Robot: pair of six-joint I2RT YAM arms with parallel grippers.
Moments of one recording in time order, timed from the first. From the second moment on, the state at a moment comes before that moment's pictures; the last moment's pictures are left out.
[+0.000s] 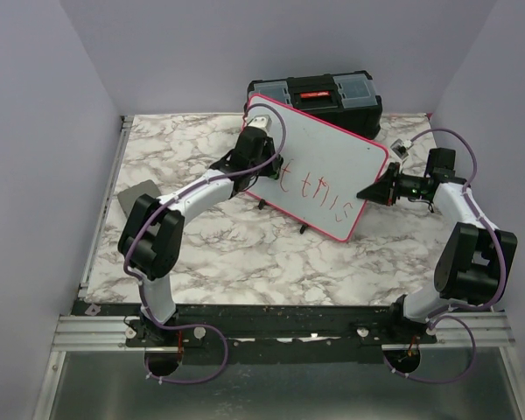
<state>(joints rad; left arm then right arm) -0.57 1.83 1.36 -0.04 -0.04 -0.47 -0.24 1.54 1.04 -0.53 -1.30 -0.49</state>
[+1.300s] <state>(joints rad) -0.57 1.84 1.36 0.08 -0.03 -0.49 -0.24 1.54 1.05 -0.55 -1.30 -0.51</state>
